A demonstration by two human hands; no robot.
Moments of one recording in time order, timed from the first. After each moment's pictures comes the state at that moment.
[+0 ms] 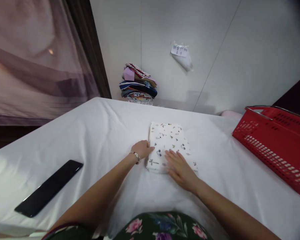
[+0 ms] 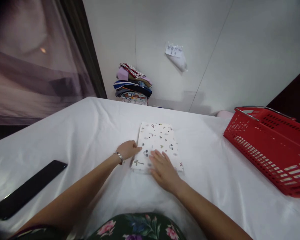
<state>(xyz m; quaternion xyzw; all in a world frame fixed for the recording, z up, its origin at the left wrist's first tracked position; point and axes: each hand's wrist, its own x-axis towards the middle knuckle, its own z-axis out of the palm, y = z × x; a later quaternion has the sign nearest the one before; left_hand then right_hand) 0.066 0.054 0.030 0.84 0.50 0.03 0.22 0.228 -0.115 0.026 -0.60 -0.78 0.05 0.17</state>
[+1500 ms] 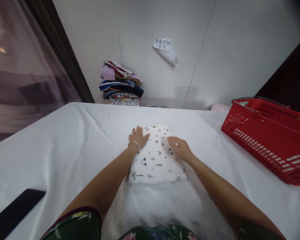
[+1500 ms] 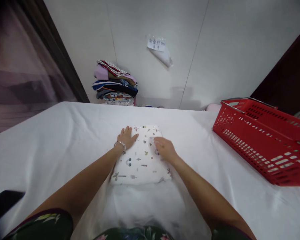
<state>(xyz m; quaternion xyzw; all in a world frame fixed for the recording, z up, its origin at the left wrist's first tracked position) 0.155 0.136 -0.011 0.85 0.51 0.06 0.13 0.323 -0.044 0.025 -0.72 -0.55 0.15 0.39</state>
